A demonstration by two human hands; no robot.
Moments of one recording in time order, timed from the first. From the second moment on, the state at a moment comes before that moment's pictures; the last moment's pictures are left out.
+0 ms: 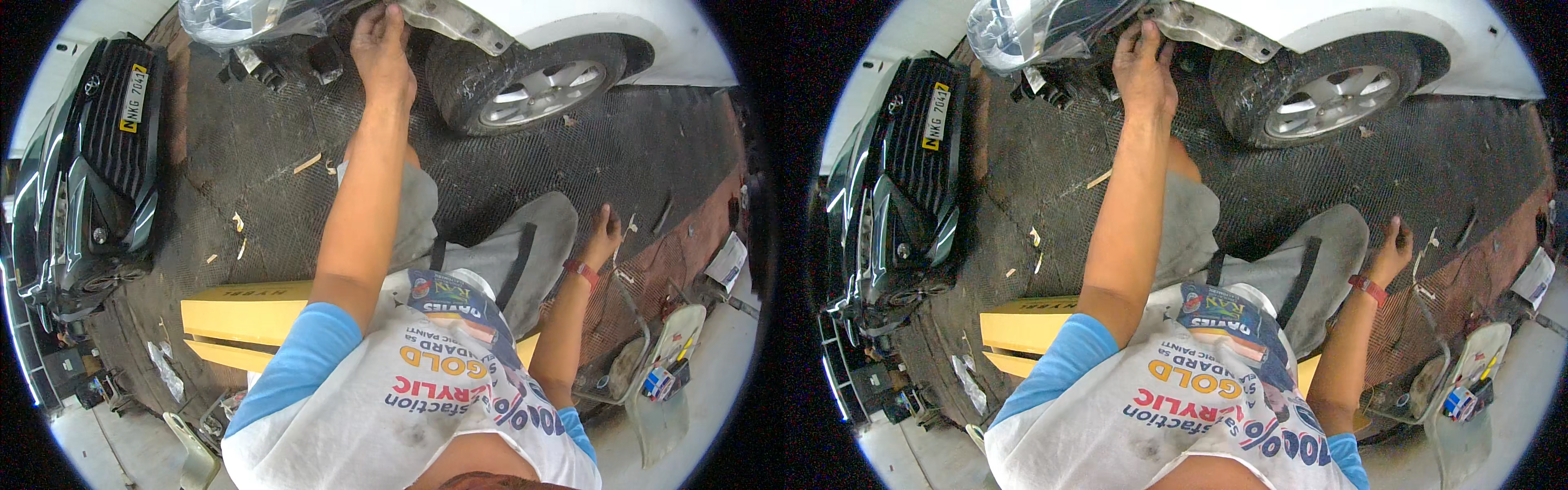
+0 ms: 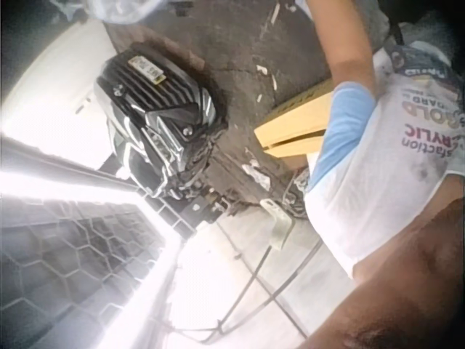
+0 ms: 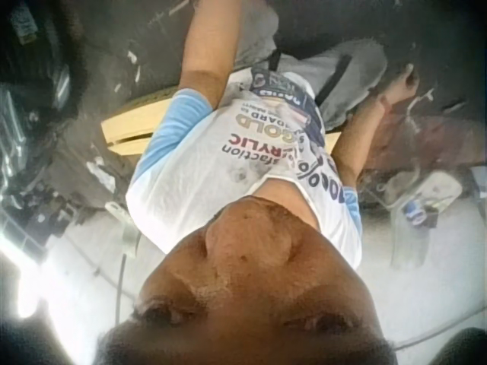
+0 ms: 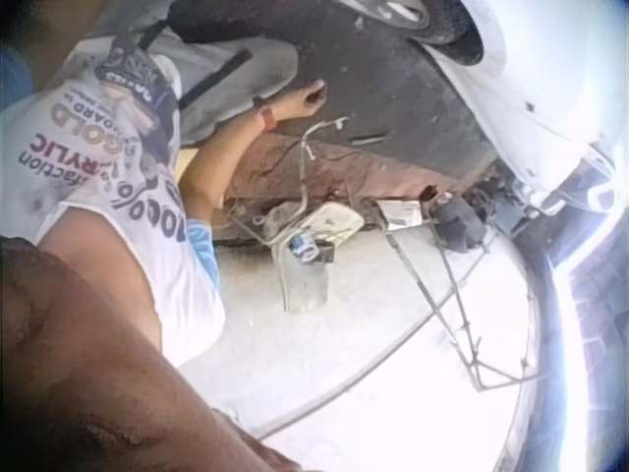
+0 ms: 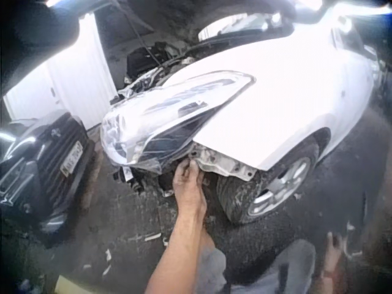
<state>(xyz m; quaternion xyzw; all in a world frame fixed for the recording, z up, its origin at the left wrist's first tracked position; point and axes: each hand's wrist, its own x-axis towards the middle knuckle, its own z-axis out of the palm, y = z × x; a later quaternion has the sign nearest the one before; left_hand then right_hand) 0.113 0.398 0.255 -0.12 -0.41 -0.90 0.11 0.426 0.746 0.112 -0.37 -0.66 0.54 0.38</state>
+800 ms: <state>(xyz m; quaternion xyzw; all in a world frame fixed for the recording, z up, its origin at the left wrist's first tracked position) 0.105 0.383 0.318 -0.30 -0.34 -0.89 -0.04 0.141 0.447 0.298 -0.01 -0.20 0.95 0.22</state>
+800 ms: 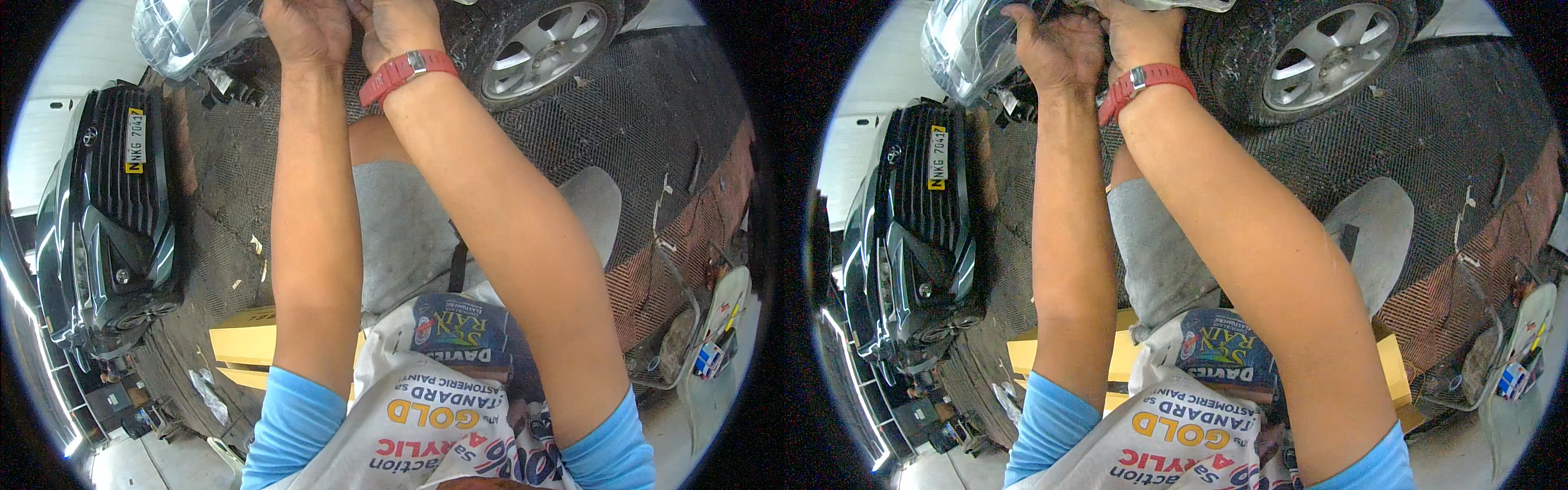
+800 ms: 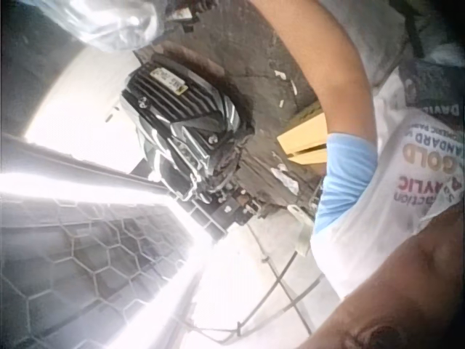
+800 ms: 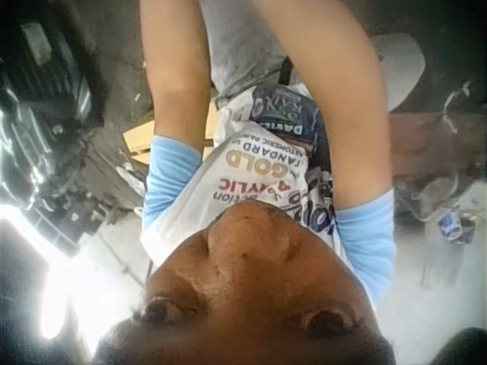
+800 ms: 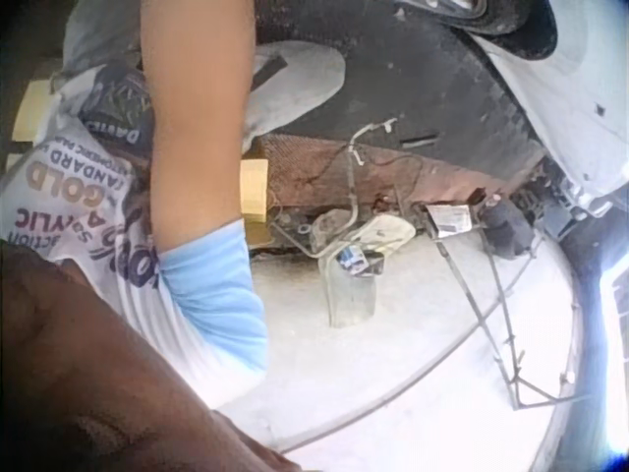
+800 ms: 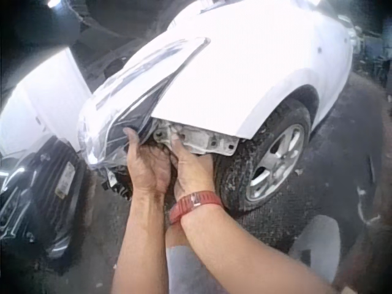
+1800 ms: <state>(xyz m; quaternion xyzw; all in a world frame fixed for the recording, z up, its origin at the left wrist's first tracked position) 0.119 0.383 0.333 -0.29 -0.38 -0.88 -0.03 0.130 0.441 0.313 -0.07 -0.21 0.94 0.27</state>
